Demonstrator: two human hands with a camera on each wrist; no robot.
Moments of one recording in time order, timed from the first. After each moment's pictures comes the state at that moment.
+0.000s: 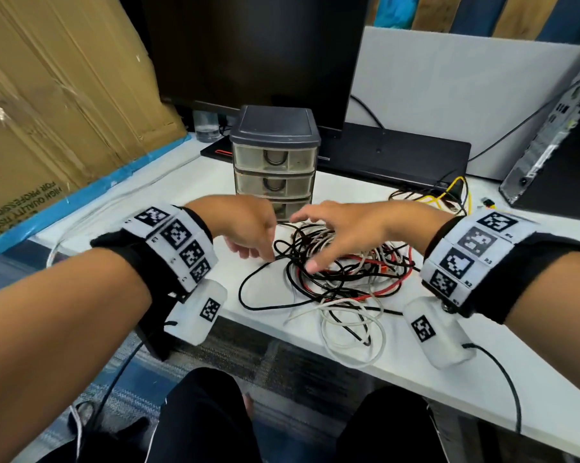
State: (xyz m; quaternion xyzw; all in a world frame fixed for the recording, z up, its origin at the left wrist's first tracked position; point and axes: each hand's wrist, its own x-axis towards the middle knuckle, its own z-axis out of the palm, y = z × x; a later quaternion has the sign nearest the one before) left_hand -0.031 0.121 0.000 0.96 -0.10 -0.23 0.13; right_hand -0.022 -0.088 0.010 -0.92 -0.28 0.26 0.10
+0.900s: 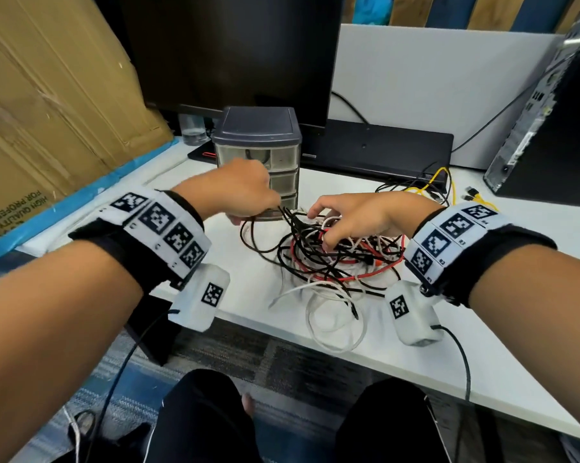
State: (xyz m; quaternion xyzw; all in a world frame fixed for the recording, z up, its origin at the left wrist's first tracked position) left_hand -0.037 0.099 0.033 0.98 -0.07 -0.07 0.16; right_hand -0.012 -0.118 0.000 -0.92 -0.14 0.27 0.23
